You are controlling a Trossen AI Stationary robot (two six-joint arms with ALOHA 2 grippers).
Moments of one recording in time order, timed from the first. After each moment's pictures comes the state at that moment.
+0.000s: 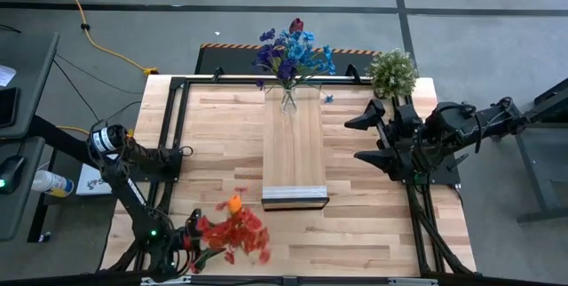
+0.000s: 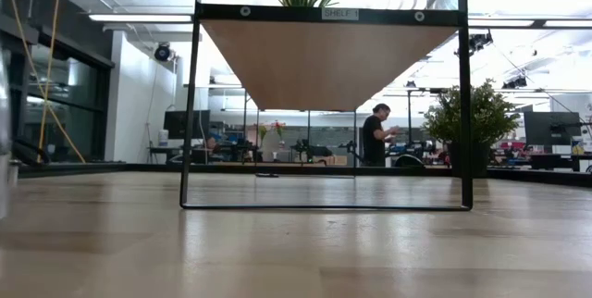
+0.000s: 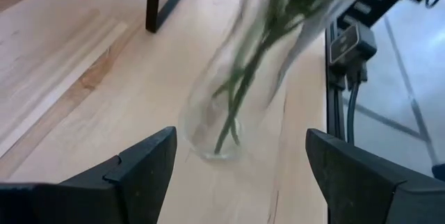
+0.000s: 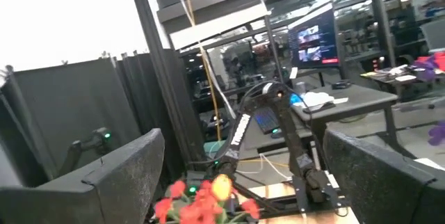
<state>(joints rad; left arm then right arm) -1.21 1.64 0.80 -0.23 -0.93 -1.41 0.31 0.92 1.03 0.13 0.17 0.26</state>
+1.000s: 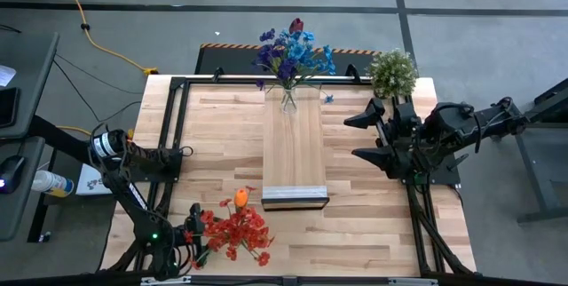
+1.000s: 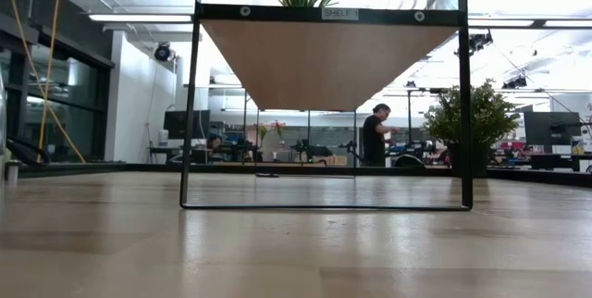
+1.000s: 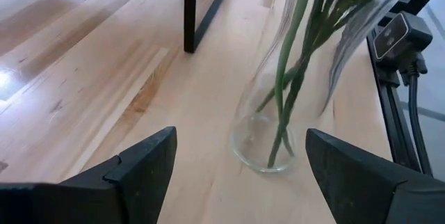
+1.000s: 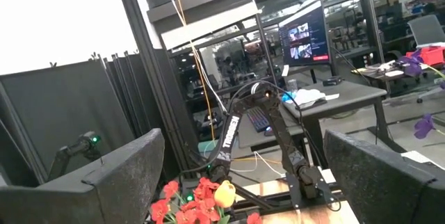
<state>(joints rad) -1.22 1.69 0.80 -0.35 -1.03 -1.40 0.31 0.92 1.03 0.12 0.21 0.27</state>
